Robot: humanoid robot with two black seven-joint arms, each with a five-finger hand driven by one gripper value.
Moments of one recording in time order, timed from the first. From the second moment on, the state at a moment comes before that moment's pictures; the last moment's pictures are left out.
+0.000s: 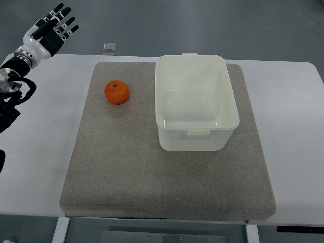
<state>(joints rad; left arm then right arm) -1.02 0.32 -0.74 -0.24 -0.14 -0.49 -0.04 0.02 0.00 -0.05 0.19 0.03 -0.29 0.18</state>
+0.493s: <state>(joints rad) -1.02 0.32 -0.73 -0.24 -0.13 -0.49 -0.05 0.02 0.00 -0.05 0.19 0.03 -0.29 0.18</state>
